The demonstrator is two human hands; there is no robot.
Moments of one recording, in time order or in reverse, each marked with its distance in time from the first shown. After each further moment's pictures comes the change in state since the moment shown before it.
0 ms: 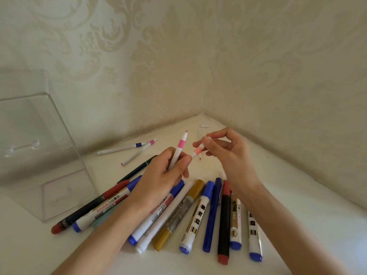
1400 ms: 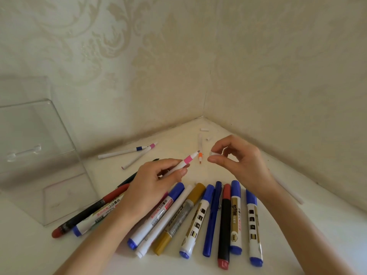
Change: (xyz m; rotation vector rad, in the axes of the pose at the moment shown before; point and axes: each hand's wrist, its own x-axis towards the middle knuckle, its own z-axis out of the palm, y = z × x) left_hand -0.005 -0.007 -0.013 0.195 0.016 0.110; right_hand 0.005 0.003 -0.036 -0.407 -0.218 -0.324
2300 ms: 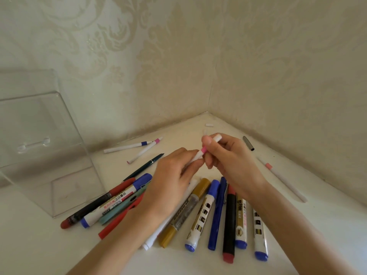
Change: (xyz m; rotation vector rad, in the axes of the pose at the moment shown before) left_hand 0.002 0.012 0.021 0.249 0.110 0.274; right_hand 0.003 -0.026 0.031 0.520 -0.039 0.292
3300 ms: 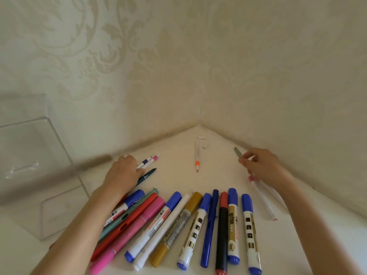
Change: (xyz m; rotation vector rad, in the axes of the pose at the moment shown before) left_hand 0.037 -0.102 -0.042 0.628 -0.226 -0.604; right_hand 0.019 0.028 -0.111 -0.824 0.310 0.378
